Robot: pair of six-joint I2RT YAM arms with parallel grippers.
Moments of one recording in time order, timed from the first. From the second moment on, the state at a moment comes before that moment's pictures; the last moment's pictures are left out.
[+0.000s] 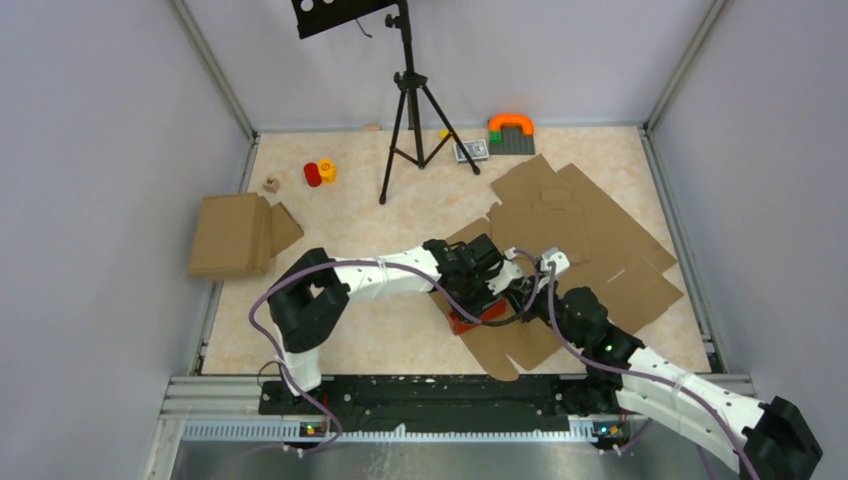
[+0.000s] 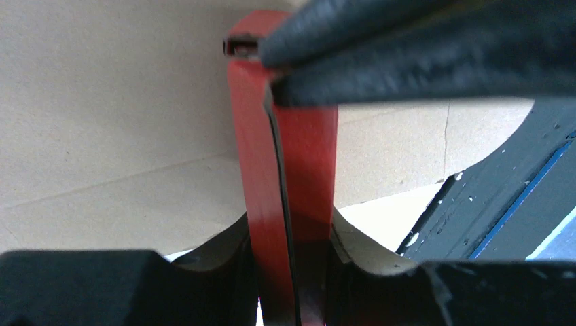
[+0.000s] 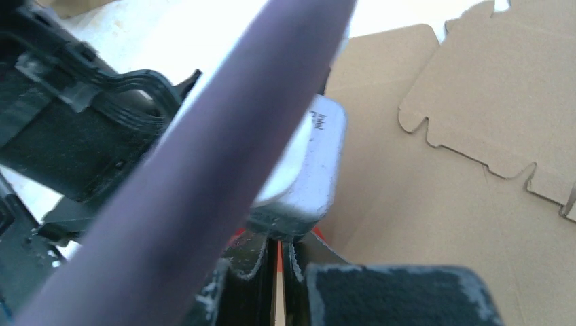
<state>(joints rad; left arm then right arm) -1.05 1.85 1.30 -0.63 0.21 0.03 0.79 0.58 0.12 0.25 0.09 0.30</state>
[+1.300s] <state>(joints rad) -1.03 1.77 1.22 -0.54 0.27 0.03 0.79 0.51 0.16 0.19 0.09 0.30</state>
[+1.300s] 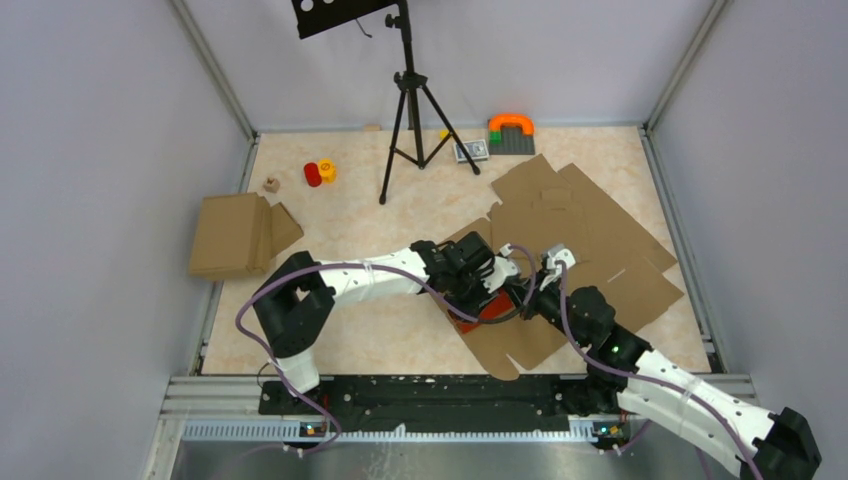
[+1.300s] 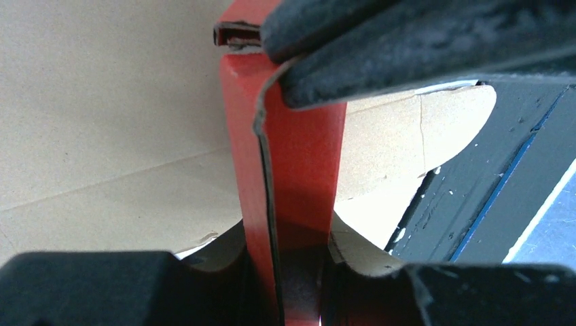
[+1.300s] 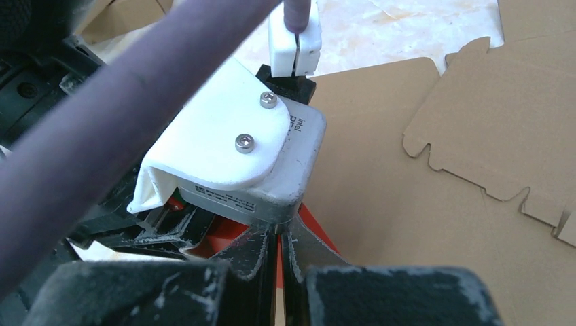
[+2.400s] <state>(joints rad) -1.00 1.81 1.24 -0.61 0.36 0.04 0.79 0.51 0.11 0.24 0.04 0.26</state>
